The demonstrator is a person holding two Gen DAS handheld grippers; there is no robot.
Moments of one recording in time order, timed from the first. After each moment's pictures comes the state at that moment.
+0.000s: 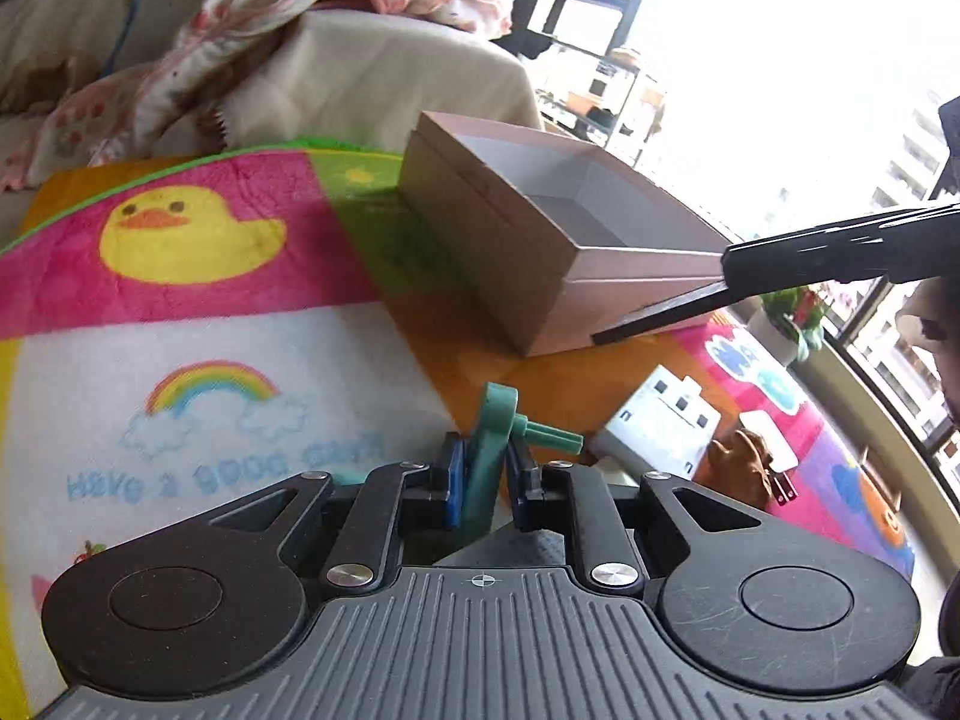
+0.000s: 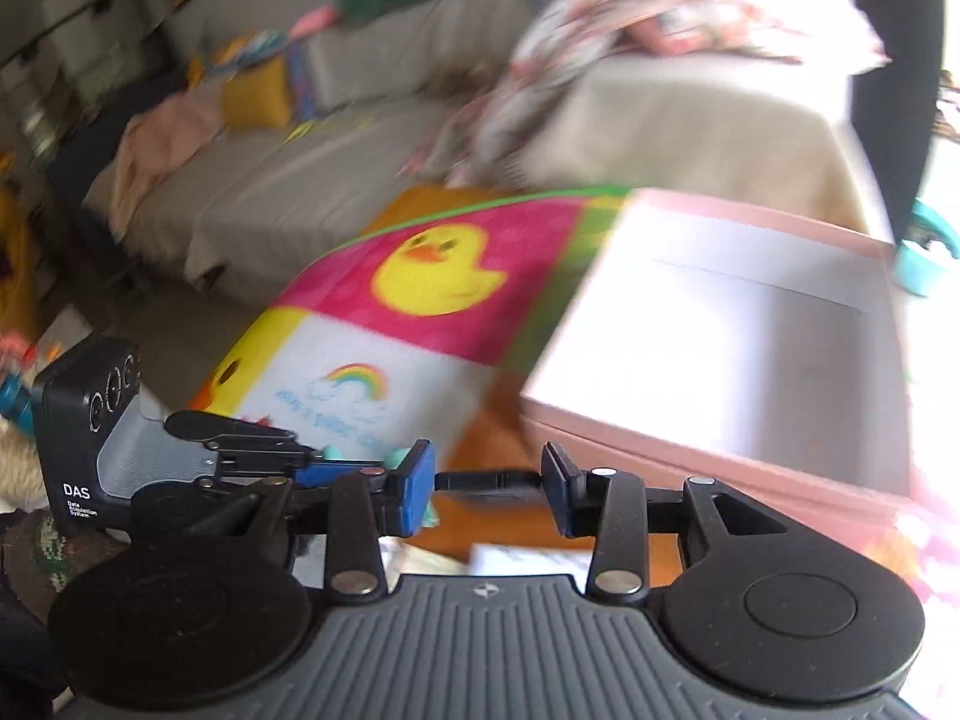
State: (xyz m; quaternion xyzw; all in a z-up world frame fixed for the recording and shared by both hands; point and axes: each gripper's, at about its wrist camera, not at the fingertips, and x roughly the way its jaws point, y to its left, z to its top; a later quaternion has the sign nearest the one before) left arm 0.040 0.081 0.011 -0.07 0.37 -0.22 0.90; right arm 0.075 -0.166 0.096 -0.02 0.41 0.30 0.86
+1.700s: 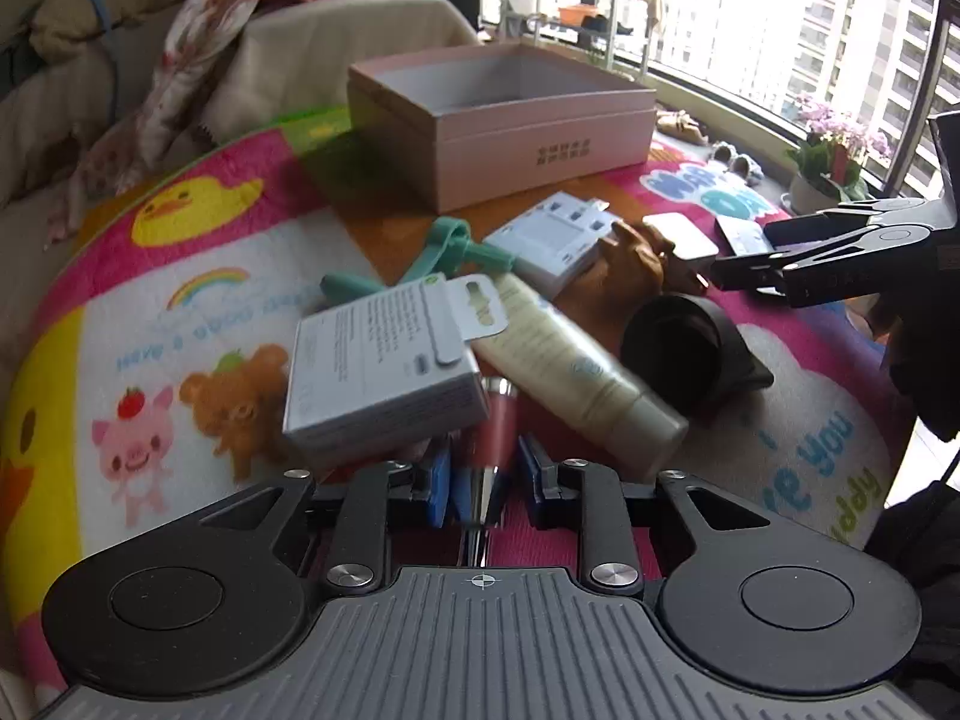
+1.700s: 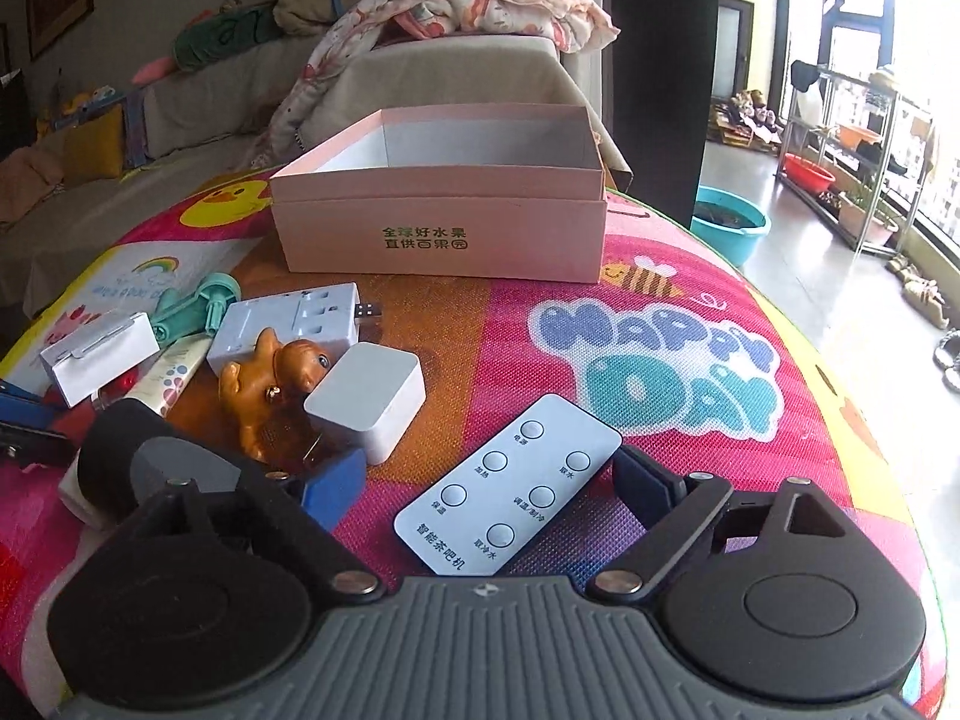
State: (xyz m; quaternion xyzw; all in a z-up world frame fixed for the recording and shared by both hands) left arm -0.057 0.023 0.017 0.08 0.40 -0.18 0.90; right arm -0.021 -0.253 -0.001 -0.02 0.36 0.14 0.92
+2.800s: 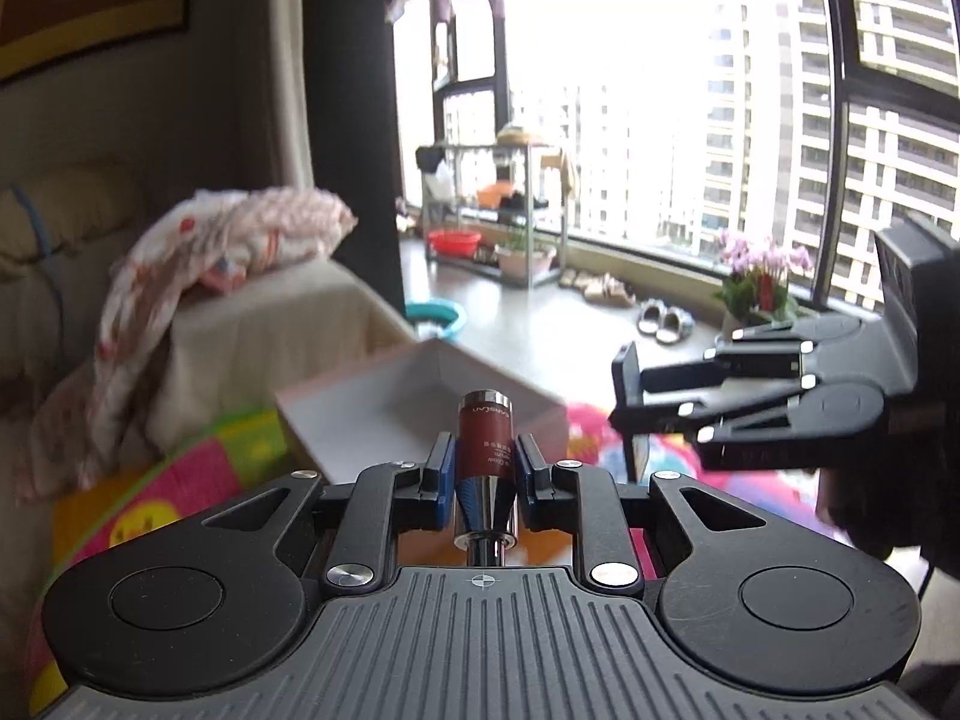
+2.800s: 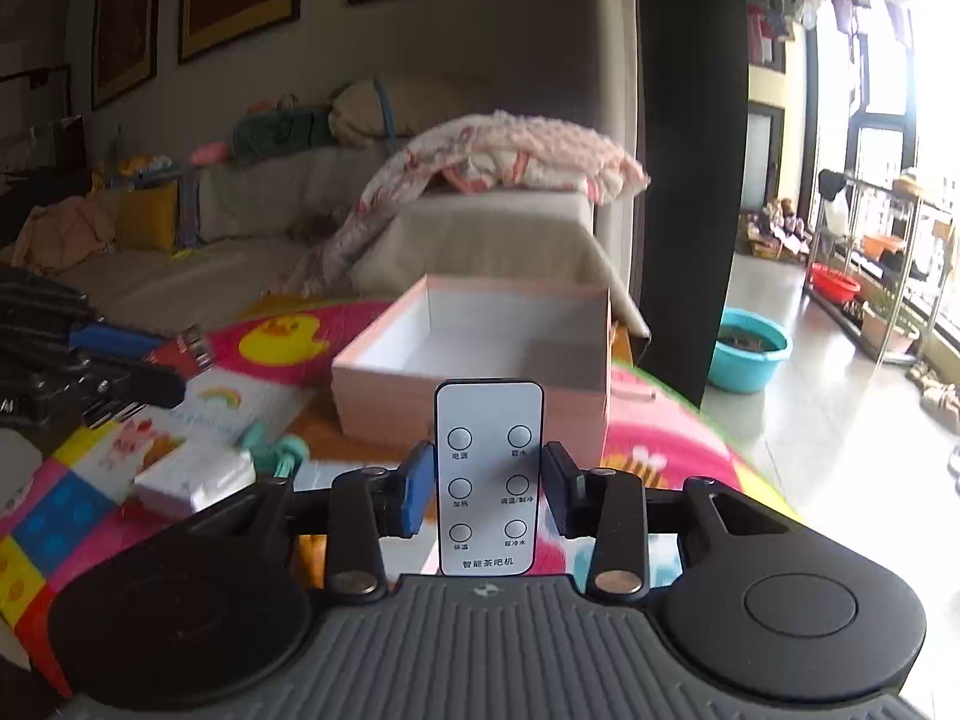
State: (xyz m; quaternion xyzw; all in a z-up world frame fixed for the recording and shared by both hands) left arm -0.002 -0.024 0.156 0.08 0.21 -0.26 0.94; right arm -0.019 -0.258 0.102 -0.04 0.22 0.19 0.96
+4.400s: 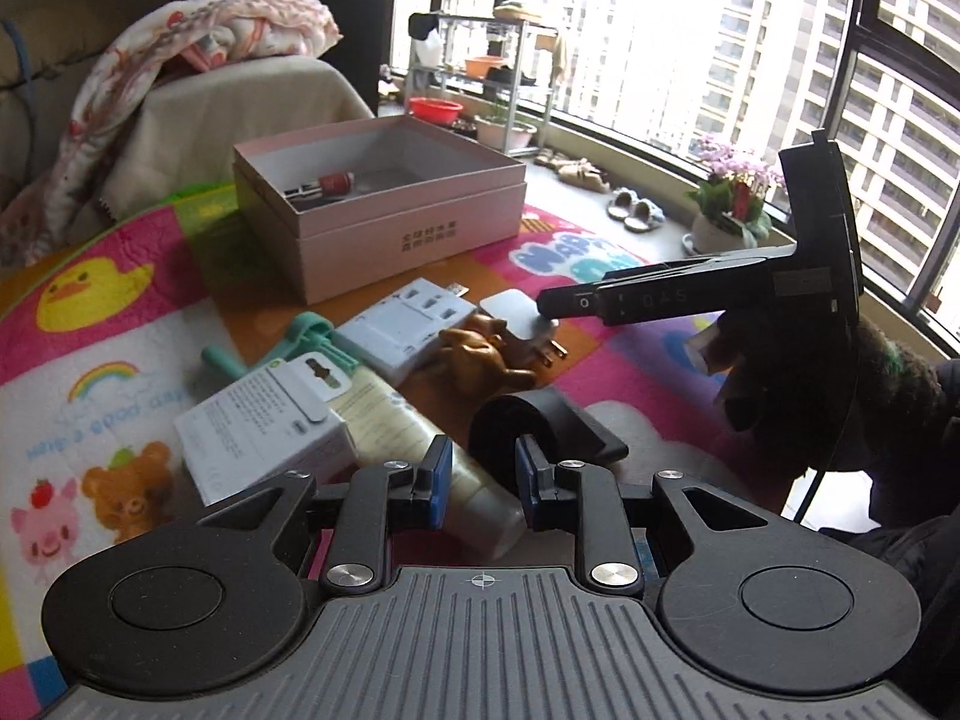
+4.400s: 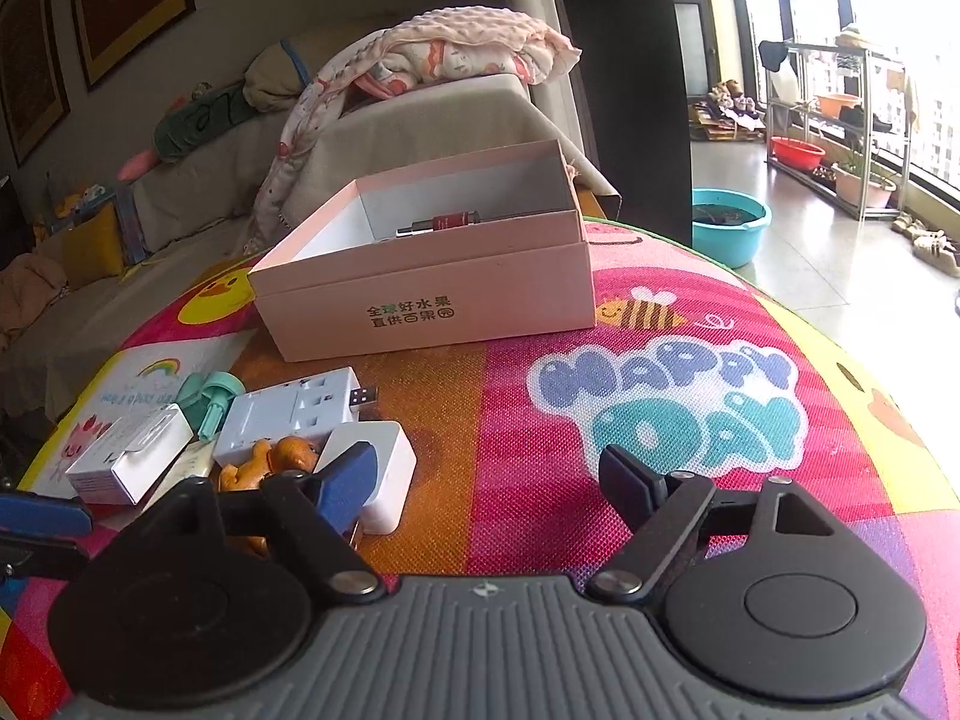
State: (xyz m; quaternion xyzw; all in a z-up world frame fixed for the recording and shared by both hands) left arm -0.066 -0.006 0.040 0.05 0.36 -0.28 0.89; right arm -0.004 -0.265 0.001 0.07 0.32 0.14 0.93
